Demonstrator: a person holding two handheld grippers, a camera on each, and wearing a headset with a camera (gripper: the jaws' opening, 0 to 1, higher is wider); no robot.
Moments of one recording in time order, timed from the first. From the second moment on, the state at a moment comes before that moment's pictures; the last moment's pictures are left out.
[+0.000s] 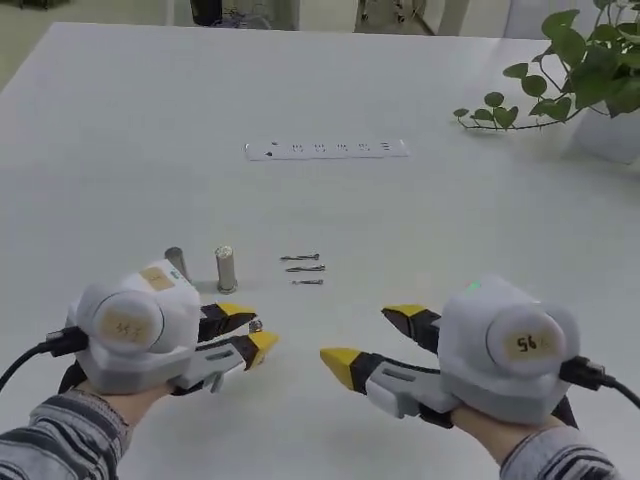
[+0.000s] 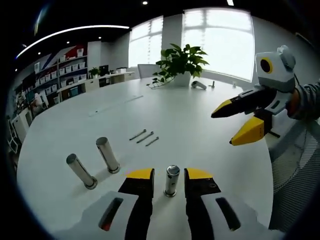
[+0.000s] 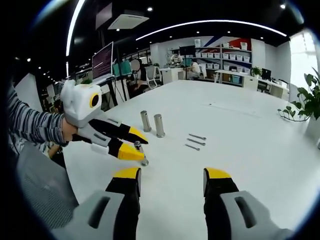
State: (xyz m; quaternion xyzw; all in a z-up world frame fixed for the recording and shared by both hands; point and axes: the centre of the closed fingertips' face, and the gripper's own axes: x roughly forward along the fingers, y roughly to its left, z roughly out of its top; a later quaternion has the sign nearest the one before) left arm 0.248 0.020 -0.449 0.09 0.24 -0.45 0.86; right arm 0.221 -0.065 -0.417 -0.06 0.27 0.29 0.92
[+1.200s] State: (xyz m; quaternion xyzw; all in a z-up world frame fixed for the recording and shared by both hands) left arm 0.223 0.063 -0.430 0.06 0.25 -0.34 0.91; right arm 0.308 -0.051 -0.463 -0.21 0.39 0.43 0.79
